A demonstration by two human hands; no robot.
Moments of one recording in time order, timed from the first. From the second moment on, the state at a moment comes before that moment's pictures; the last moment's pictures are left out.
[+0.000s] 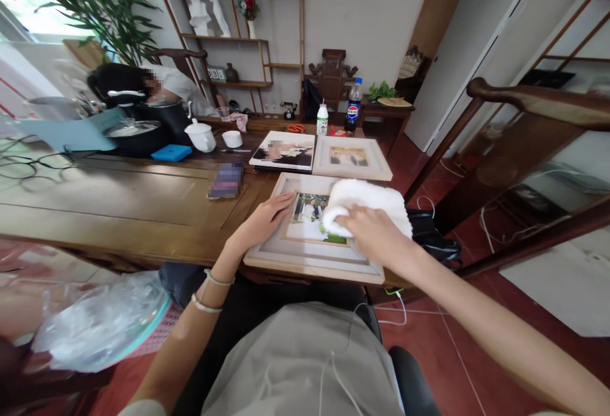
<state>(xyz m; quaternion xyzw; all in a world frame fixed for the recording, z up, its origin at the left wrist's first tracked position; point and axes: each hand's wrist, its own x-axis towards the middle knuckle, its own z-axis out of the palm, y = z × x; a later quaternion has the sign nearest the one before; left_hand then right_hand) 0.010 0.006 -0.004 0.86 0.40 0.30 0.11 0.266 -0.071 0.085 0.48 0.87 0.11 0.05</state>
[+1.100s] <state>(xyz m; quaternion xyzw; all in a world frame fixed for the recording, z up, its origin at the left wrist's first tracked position) 0.010 0.004 0.001 0.86 0.40 0.30 0.12 0.236 -0.134 0.087 0.41 0.91 -0.01 -0.01</state>
